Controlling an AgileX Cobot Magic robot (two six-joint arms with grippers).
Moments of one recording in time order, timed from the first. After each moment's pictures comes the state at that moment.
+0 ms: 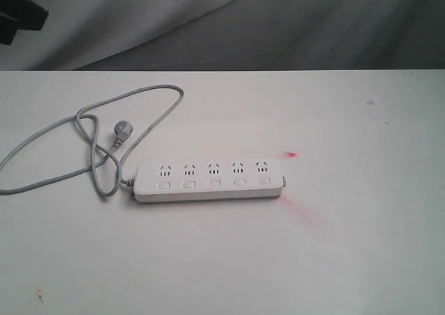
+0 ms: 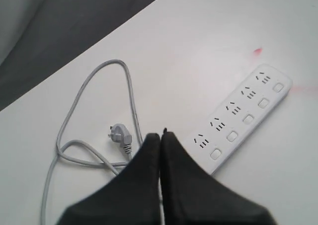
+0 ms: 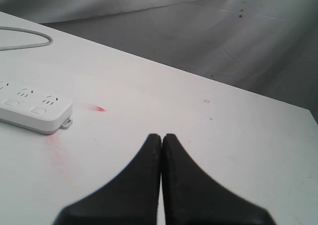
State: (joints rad) left arm -0.02 1.30 -1.31 -0.42 0.94 0.74; right arm 0.01 0.13 0.00 0.07 0.17 -0.31
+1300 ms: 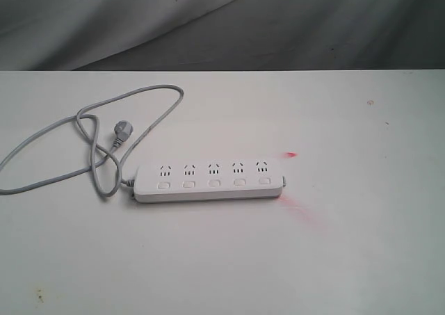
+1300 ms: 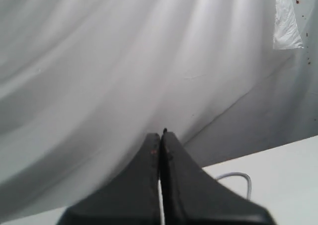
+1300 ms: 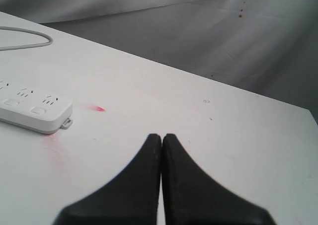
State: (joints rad) left arm -0.02 0.35 -0.33 -0.27 -0.02 0.51; right arm 0.01 0.13 0.00 0.07 0.17 -0.31
